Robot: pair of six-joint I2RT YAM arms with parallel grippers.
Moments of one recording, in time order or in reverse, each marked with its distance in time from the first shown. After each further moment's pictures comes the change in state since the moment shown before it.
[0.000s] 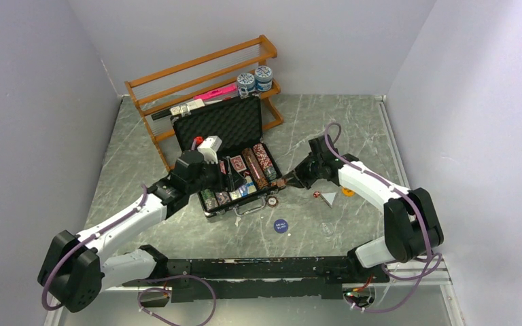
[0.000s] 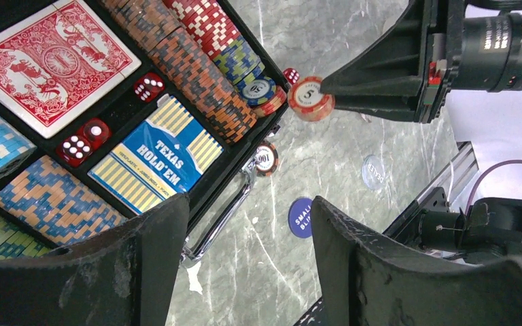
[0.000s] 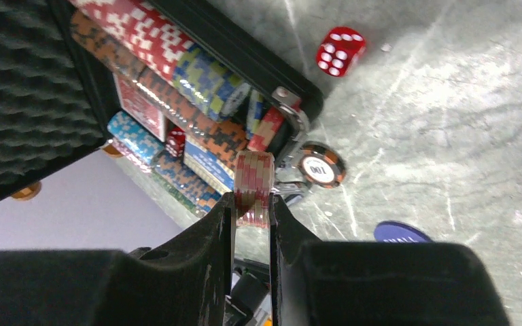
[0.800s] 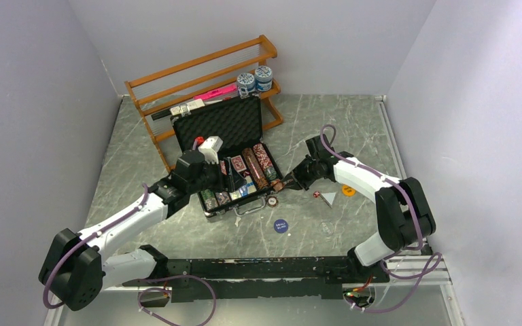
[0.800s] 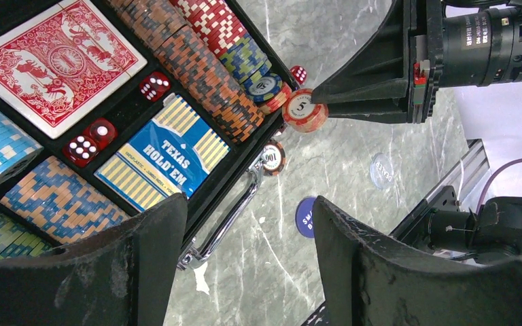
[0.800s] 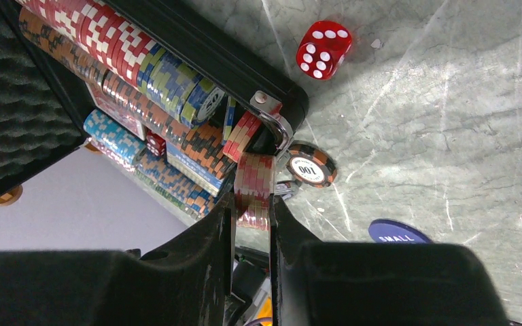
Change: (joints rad) left arm 0.000 0.013 0.000 0.003 -0.003 0.023; right arm -0.002 0.094 0.019 -0.016 -0.075 -0.007
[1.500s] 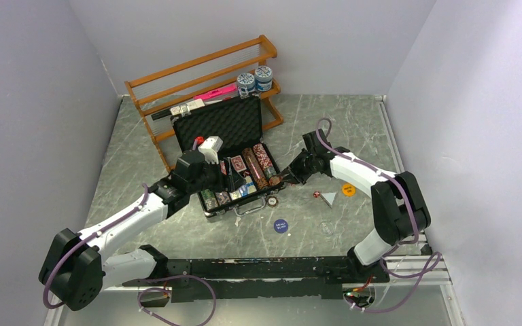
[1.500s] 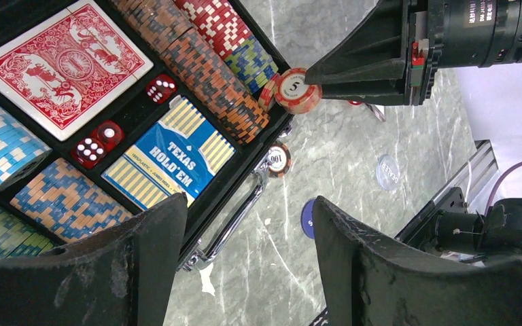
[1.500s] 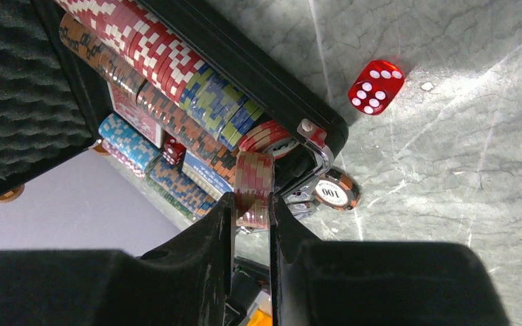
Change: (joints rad) left arm 0.000 0.000 0.000 -0.002 -0.011 0.015; right arm 0.002 0.048 0.064 0.032 0.030 -0.053
